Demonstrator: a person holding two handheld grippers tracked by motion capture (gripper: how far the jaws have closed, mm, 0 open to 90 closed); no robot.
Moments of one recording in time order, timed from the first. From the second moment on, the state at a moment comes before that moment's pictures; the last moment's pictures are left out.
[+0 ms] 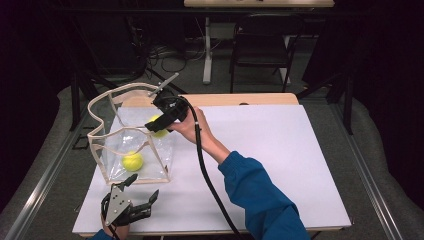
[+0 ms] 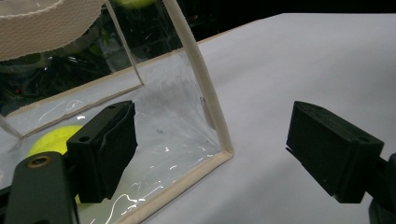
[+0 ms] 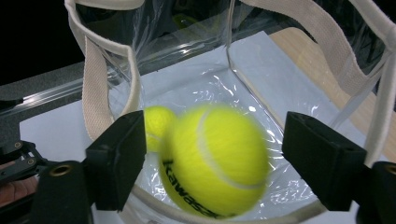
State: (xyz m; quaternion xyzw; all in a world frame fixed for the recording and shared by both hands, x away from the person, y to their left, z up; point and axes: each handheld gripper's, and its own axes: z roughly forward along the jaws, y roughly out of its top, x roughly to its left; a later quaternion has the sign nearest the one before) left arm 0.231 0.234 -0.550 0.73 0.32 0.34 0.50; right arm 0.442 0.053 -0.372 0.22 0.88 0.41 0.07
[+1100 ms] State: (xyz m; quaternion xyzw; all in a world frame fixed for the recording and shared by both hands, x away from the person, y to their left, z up) left arm 0.231 0.233 -0.551 0.73 0.32 0.34 0.50; right arm 0.431 -0.019 -0.365 0.24 0.85 0.46 0.10
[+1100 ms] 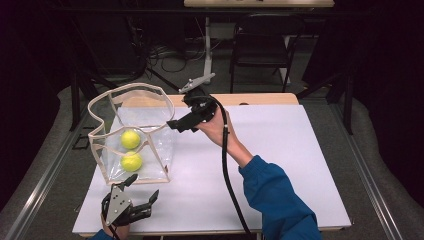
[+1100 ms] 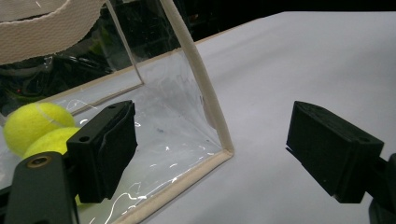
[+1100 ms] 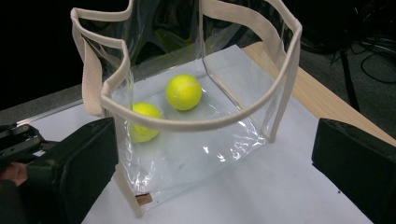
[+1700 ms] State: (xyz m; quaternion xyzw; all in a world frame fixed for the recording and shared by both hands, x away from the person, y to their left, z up) left arm 0.231 0.233 -0.550 0.73 0.32 0.34 0.50; right arm 0.418 -0.056 -0.387 0.25 0.86 0.43 0.11
